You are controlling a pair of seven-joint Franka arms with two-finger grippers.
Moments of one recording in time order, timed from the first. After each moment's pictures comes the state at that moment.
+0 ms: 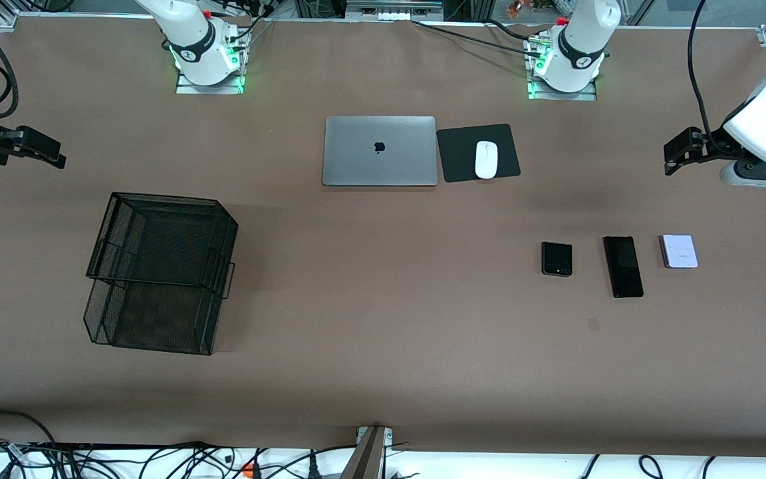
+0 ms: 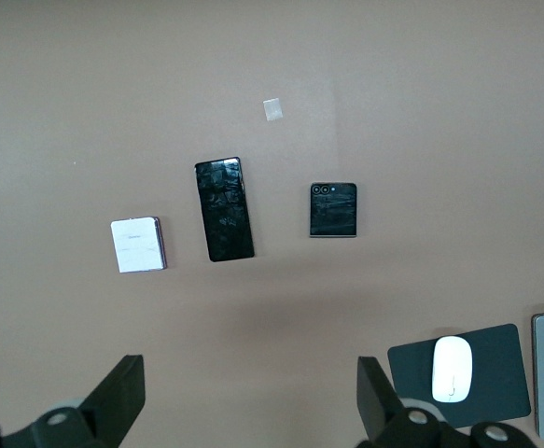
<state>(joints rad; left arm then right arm) -0.09 -0.02 0.04 -1.67 0.06 1.62 0.04 -0.02 0.03 -0.02 -1.61 -0.03 1.55 -0.01</state>
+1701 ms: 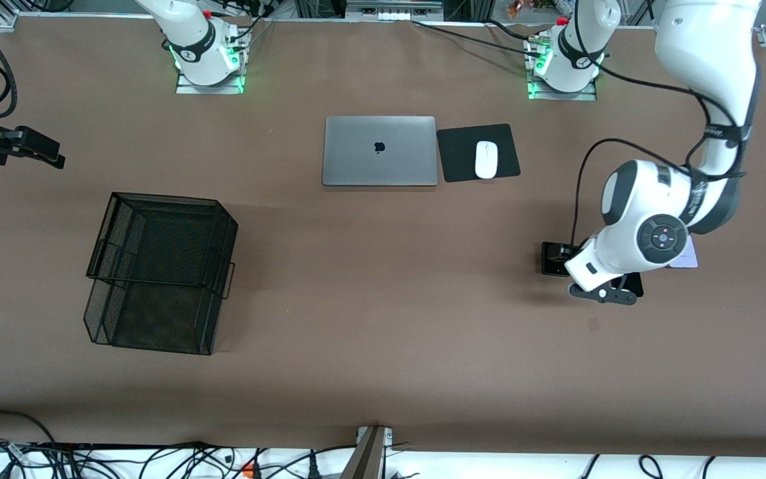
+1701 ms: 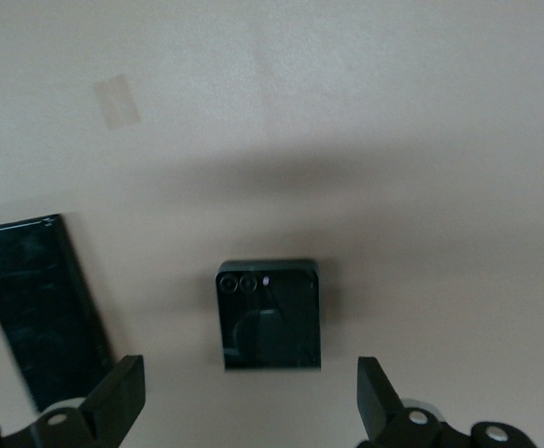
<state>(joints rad) -0.11 0.51 -0.05 -1.75 0.06 2.09 -0.07 -0.02 0.03 -0.03 -1.61 -0.03 1.55 -0.01</state>
